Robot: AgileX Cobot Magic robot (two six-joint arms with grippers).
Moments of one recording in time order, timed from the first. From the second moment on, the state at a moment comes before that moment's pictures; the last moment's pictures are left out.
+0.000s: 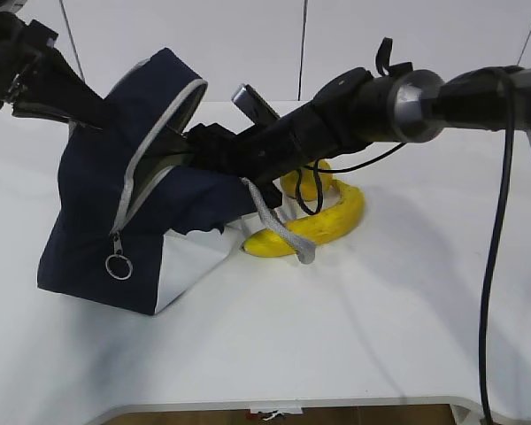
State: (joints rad) left arm -0.05 1.72 -1.39 -0.89 1.15 0.66; right arm 0.41 2.34 -1.77 1.17 0.76 -0.35
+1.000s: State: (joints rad) left arm -0.05 1.72 -1.39 -0.89 1.16 0.66; right arm 0.41 2.34 -1.89 0.98 0.99 -0.29
